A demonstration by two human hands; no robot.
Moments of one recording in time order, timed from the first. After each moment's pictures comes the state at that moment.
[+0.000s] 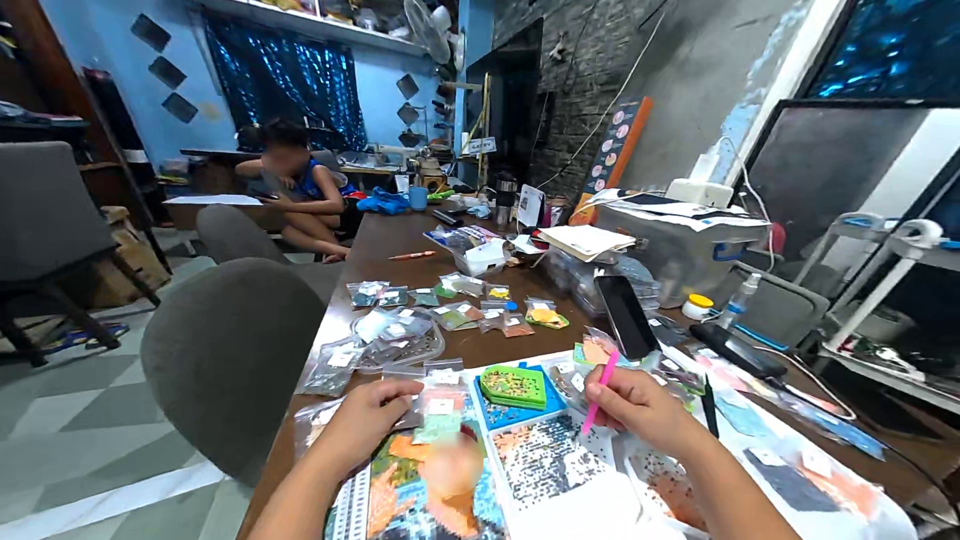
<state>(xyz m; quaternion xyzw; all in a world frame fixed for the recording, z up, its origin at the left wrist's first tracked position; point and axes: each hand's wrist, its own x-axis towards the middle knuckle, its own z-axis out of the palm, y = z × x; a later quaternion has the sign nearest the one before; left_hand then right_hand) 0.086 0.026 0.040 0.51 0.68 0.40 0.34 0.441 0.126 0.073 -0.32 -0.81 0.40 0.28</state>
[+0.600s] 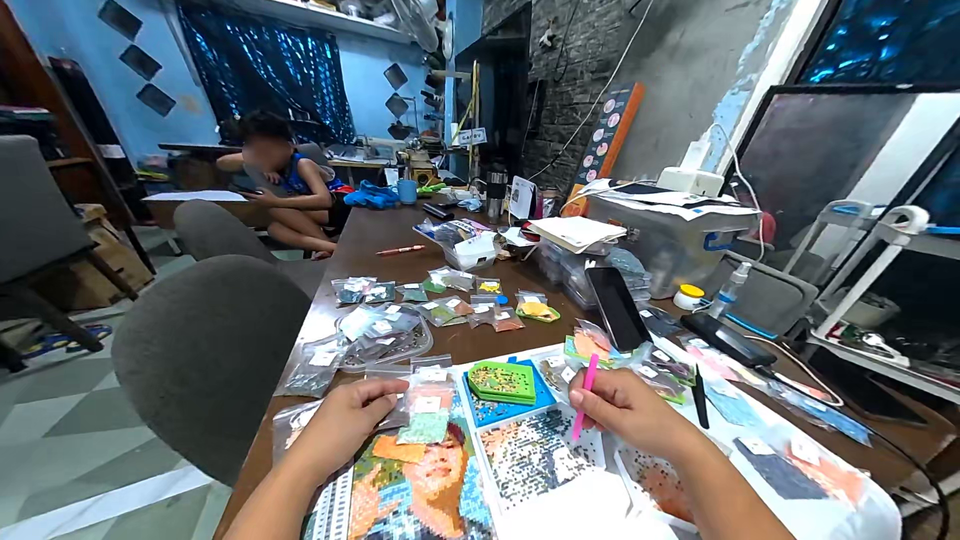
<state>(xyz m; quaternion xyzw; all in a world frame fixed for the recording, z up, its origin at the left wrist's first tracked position) 0.084 0.026 0.035 0.49 0.69 0.42 0.33 0.441 0.124 0.070 -0.31 -0.84 0.37 0.24</state>
